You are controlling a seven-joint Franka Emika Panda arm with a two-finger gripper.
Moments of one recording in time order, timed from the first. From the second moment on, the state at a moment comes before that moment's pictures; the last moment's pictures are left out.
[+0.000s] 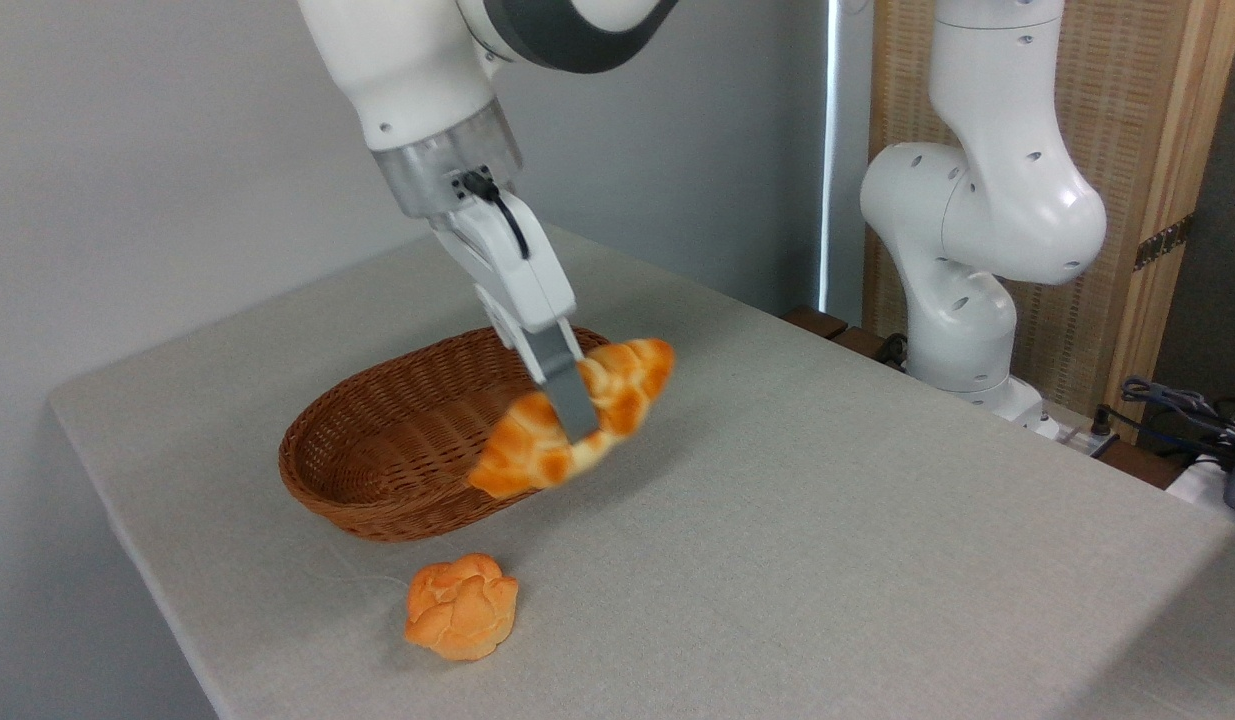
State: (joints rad) arm 0.01 0.00 -0.10 -1.80 0.16 1.61 0.91
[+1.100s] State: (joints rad) arm 0.00 -0.01 -0.10 -1.87 0.34 1.57 0.92
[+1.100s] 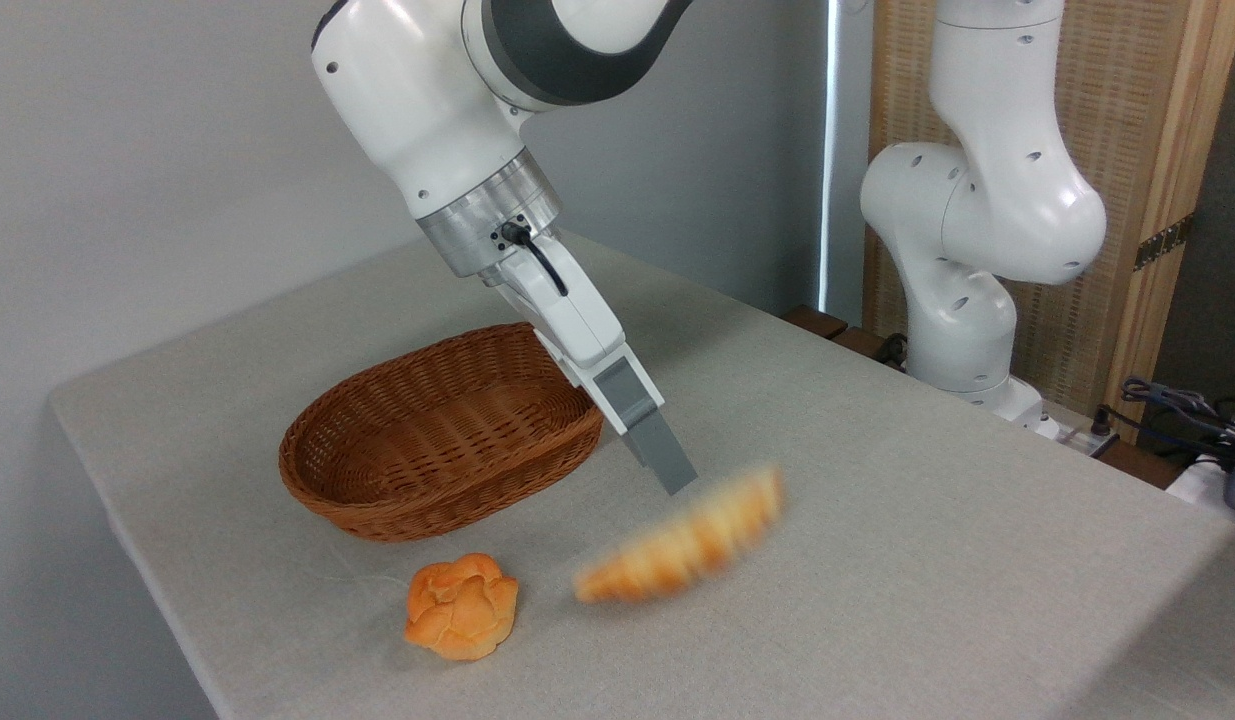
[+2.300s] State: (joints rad) arm 0.00 -0.03 -0.10 -1.70 -0.02 1.65 0.73
